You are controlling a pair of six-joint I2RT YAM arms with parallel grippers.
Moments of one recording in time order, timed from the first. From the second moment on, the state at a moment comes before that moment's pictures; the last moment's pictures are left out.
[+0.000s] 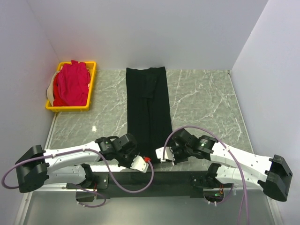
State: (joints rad) left arm -1.08 1.13 0.58 -0.54 0.37 0.79; right arm 0.98 0.98 0.60 -0.70 -0.31 -0.79
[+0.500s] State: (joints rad) left arm -0.73 1.22 0.81 -0.65 0.49 0.88; right arm 0.80 1.07 0.70 -0.64 -0.27 -0.93
